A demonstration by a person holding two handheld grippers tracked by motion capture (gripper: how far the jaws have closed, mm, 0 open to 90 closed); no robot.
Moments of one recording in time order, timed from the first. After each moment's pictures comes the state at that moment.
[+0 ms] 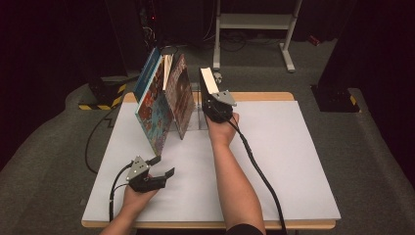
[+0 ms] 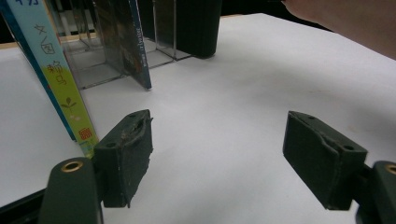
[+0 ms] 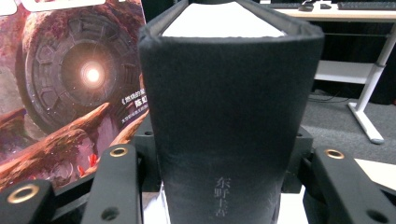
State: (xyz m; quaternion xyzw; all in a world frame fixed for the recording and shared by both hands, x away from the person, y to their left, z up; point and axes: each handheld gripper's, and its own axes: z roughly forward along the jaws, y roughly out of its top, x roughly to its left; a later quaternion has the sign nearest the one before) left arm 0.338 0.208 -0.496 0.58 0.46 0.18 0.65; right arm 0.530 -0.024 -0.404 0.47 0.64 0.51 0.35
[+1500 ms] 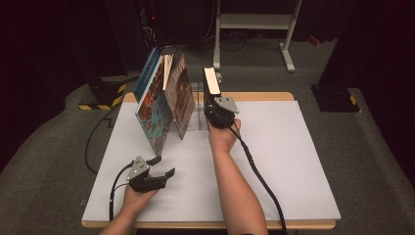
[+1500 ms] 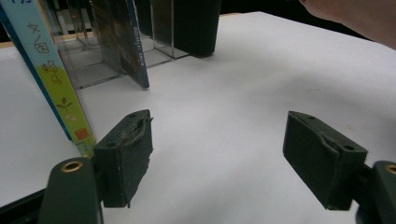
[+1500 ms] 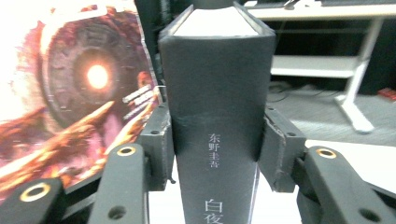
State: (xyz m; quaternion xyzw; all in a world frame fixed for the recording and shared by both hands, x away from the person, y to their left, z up) left arm 0.338 0.207 -0.496 0.58 0.46 0.18 0.65; right arm 0.504 -0.026 -0.401 0.49 0.61 0.50 0.36
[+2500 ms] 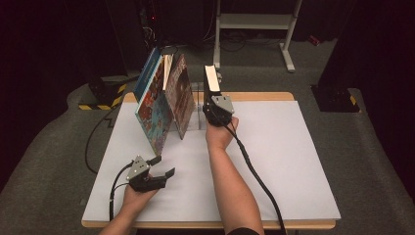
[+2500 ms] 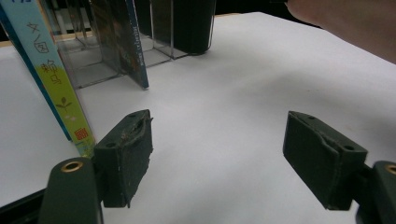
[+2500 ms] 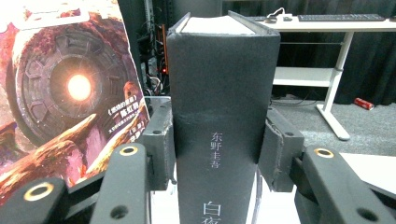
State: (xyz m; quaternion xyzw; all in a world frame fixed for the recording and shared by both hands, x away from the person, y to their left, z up) left arm 0.339 0.208 -0.496 0.58 0.46 0.18 0.65; right arm 0.513 -0.017 -0.405 0.50 0.59 0.50 0.39
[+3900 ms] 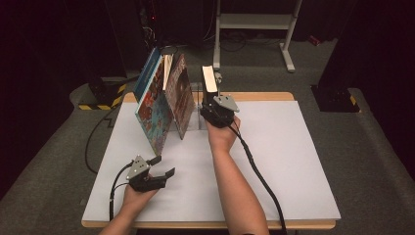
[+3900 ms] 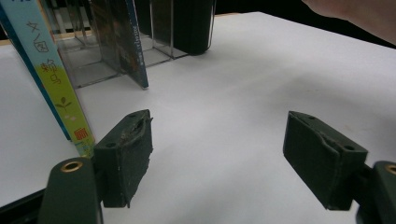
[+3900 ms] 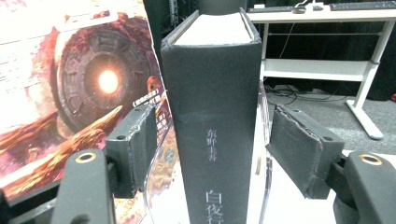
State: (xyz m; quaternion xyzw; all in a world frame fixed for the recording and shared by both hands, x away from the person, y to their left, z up) left arm 0.339 0.208 -0.496 0.58 0.46 0.18 0.65; right arm 0.505 -0.027 -0.398 0.48 0.62 0.52 0.34
